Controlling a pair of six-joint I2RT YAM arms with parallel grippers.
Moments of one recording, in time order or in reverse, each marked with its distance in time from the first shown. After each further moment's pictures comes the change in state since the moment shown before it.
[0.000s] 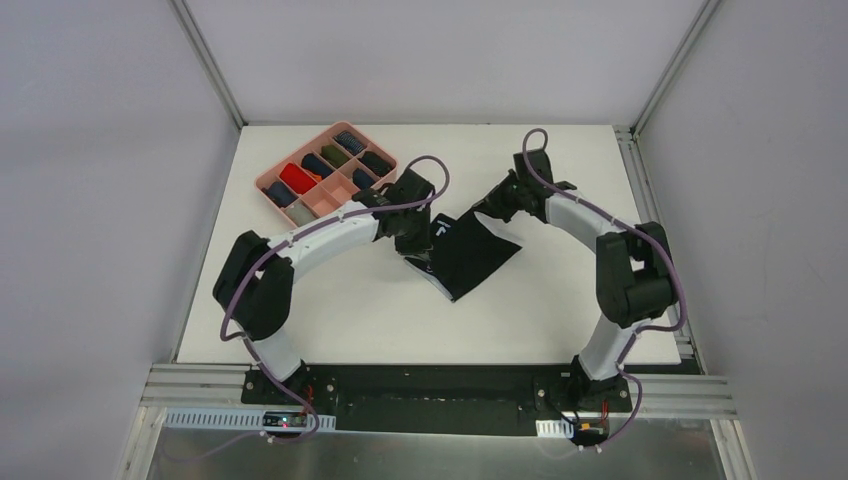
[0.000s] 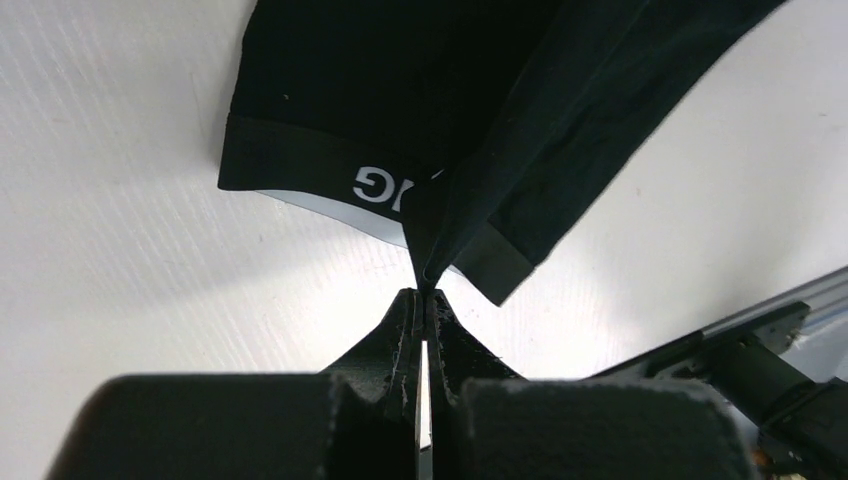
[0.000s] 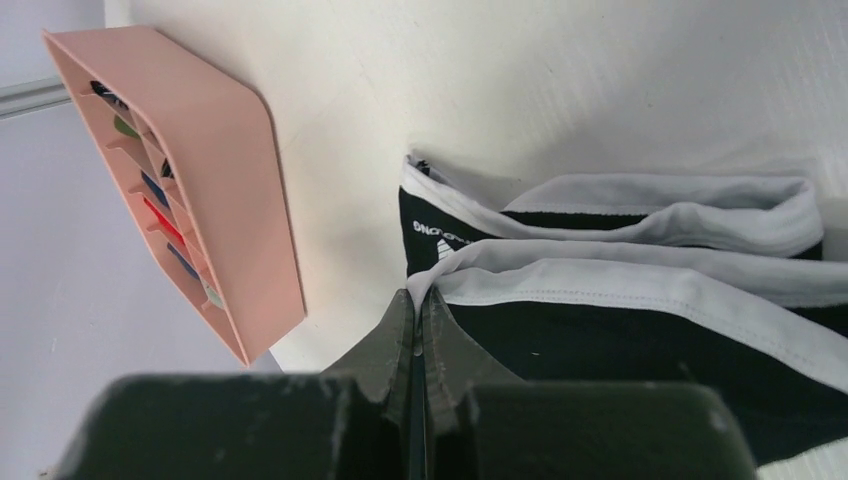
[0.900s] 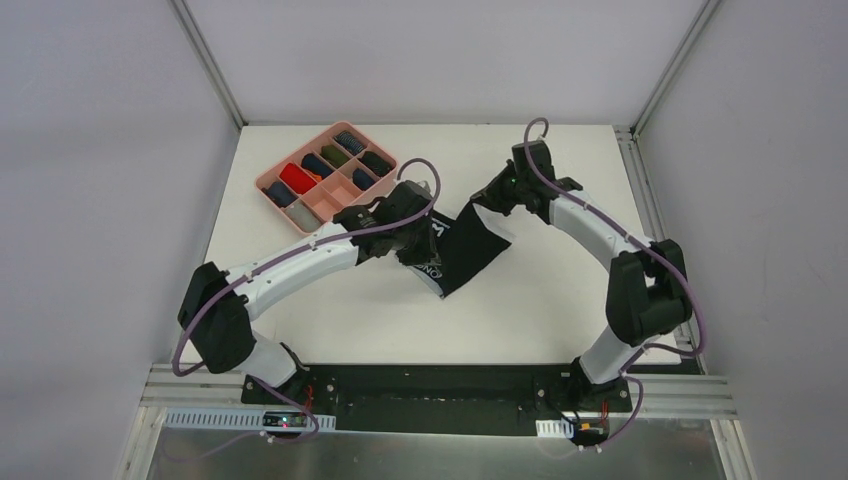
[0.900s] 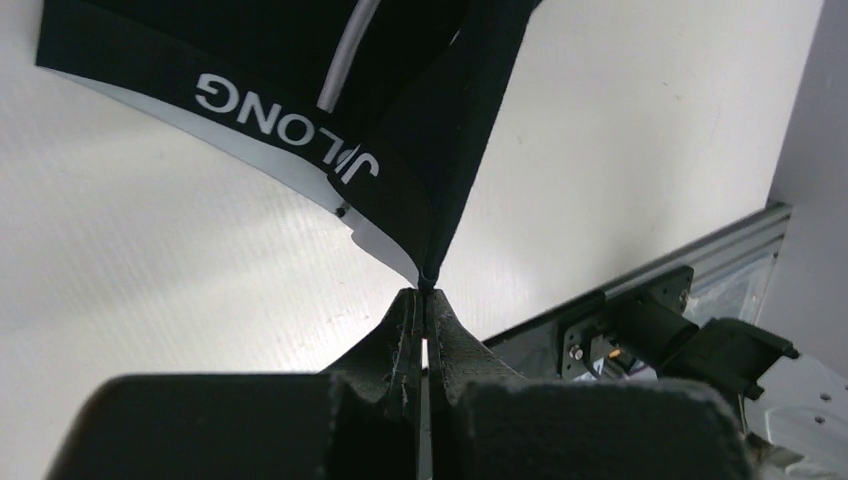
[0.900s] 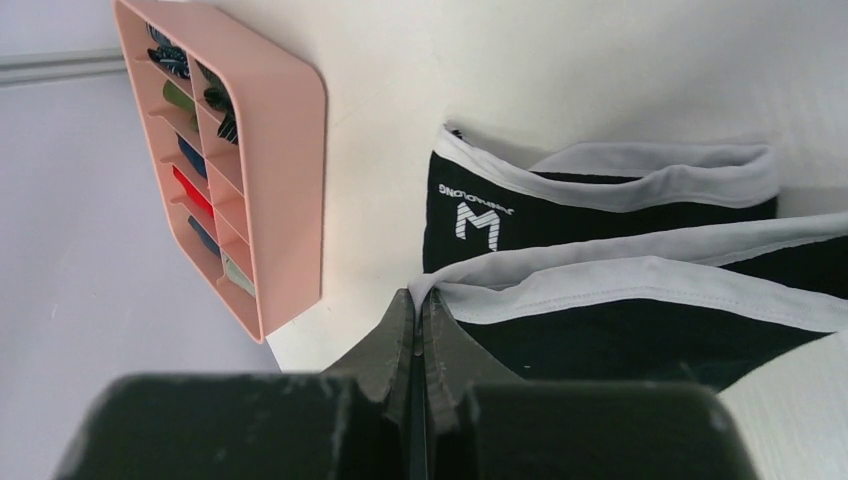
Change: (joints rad) left arm -0.129 -0.233 -0.063 0.020 -0.042 -0.160; right arm 0.038 -0.163 -0.012 -0.060 0.077 -0.035
